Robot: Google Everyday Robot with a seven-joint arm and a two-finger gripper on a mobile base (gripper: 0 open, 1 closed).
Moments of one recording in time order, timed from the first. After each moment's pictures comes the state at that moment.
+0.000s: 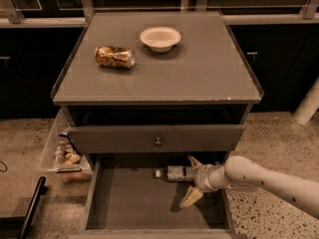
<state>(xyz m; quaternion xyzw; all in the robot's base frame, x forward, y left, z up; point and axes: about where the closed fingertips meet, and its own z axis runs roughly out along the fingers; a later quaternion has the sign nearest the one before) 0.535 -0.123 0.422 -0.58 0.72 0.17 0.35</state>
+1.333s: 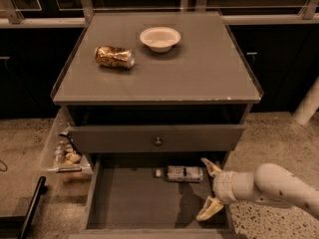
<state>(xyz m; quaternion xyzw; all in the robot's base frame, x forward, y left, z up) 0.466 -0.156 0.510 -0.60 0.69 0.15 0.37</state>
